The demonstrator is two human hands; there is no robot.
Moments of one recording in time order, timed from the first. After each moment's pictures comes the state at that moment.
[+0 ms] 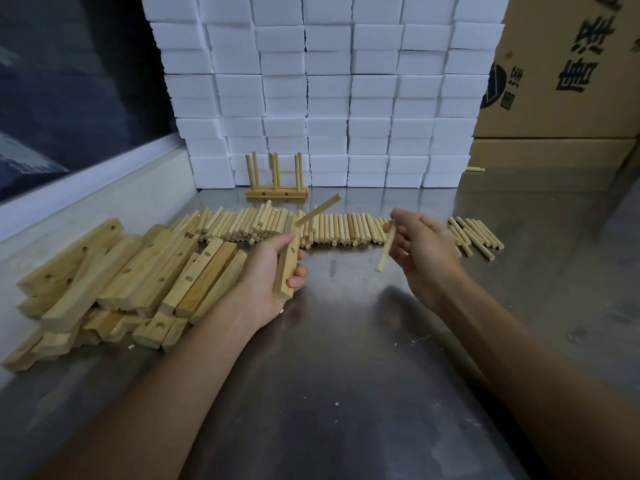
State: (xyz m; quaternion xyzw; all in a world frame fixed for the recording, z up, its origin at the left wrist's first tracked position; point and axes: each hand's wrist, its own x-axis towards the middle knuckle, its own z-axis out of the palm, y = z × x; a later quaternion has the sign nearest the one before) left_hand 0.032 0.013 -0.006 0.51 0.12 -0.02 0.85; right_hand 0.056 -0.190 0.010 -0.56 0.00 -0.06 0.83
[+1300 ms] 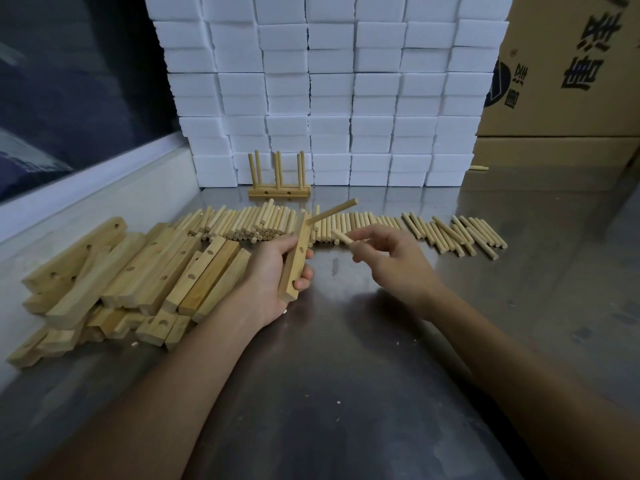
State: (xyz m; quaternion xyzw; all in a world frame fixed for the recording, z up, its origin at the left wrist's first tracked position) left_hand 0.028 0.008 -0.003 0.53 0.11 -0.02 0.84; right_hand 0.043 -0.174 -0.002 -0.80 -0.17 -0.06 0.57
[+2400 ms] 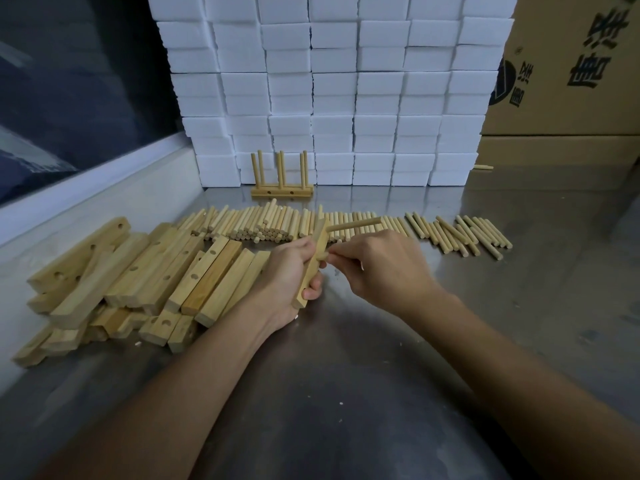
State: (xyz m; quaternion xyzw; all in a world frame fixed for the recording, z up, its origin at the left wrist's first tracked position) left_hand 0.030 -0.003 -0.013 0.60 0.06 -0.01 0.80; right_hand 0.032 -0.158 0.008 -0.90 -0.32 -0.26 0.13
